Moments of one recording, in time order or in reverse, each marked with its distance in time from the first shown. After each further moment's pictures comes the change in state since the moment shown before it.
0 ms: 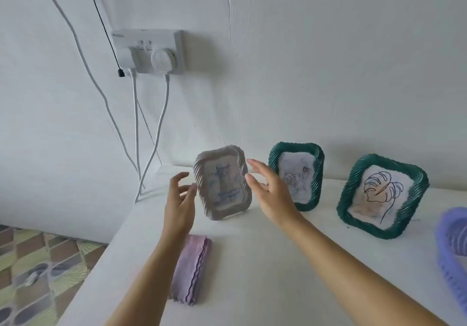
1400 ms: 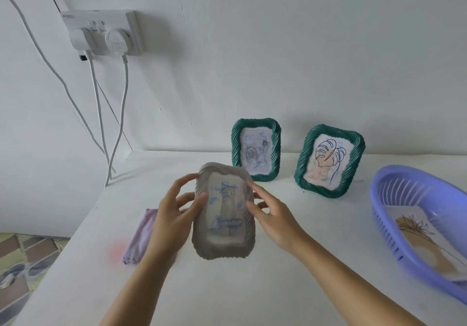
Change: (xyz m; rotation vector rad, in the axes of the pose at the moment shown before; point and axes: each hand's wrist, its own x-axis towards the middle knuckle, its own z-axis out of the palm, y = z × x) left_hand -0.124 0.046 0.020 -0.098 -0.322 -0.016; right_hand -0.125 0.009 -0.068 -0.061 -0.151 0.306
